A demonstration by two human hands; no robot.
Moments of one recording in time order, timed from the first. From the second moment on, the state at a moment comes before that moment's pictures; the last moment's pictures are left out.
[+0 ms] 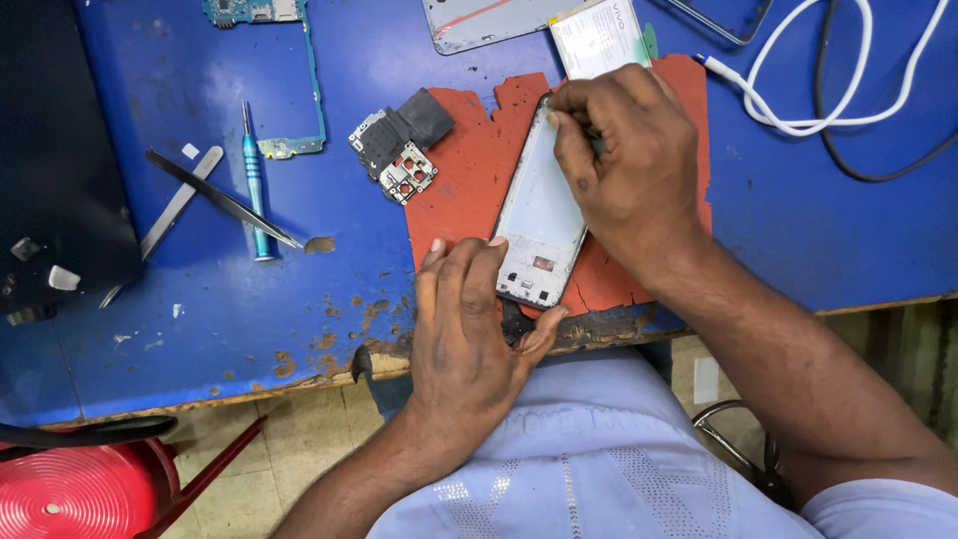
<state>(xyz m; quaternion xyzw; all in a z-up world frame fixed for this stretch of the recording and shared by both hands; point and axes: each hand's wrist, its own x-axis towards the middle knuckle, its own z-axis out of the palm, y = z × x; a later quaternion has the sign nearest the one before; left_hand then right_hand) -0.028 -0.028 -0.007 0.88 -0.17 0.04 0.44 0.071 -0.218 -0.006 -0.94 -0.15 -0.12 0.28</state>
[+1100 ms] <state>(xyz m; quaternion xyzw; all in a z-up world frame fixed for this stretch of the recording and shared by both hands) 0.007 0.015 0.012 0.88 -0.23 -0.05 0.42 0.025 -0.189 0.016 -0.94 -0.16 -0.06 0.30</state>
